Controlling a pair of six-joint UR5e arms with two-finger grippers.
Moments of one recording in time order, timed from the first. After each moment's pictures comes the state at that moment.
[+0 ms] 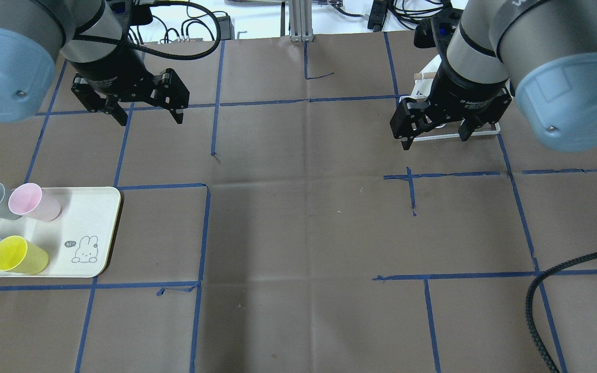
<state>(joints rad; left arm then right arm) -1.58 -1.61 -1.56 -1.49 1.58 0.00 1.64 -1.62 1.68 -1.65 -1.55 -0.07</state>
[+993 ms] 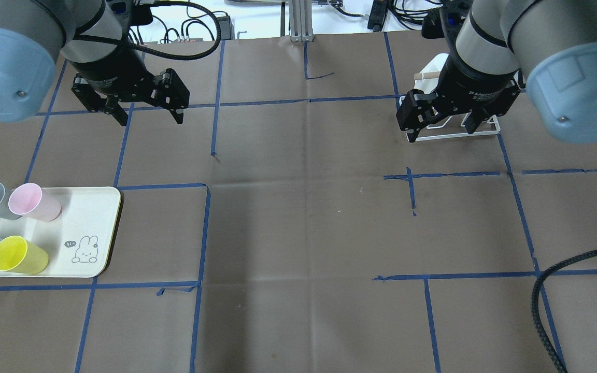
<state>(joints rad) -1.58 -1.62 -1.56 -1.49 1.58 0.00 1.62 -1.62 1.66 -1.65 -1.55 -0.08</state>
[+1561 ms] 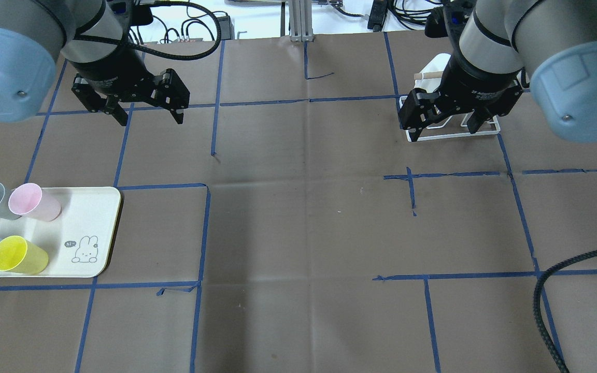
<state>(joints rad) -1.58 -1.62 -1.56 -1.49 1.58 0.00 1.61 -1.62 1.66 -1.65 -1.55 -0.07</state>
